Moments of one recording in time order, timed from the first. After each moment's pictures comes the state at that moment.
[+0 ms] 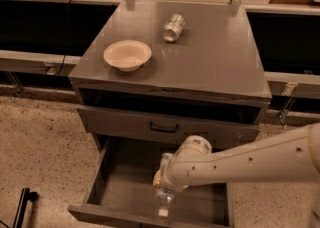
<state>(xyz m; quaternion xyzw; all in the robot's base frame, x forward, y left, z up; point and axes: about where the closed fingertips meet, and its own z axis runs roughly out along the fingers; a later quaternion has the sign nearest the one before) 0.460 -0.017 0.468 -0.99 0.07 -0.07 0.13</state>
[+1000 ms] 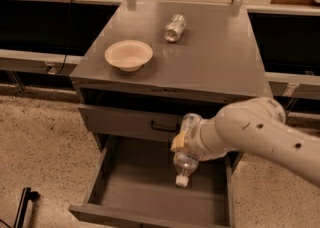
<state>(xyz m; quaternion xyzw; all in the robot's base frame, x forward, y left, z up) 0.471 -0.076 0.689 -0.96 0.12 -0.15 0.21</state>
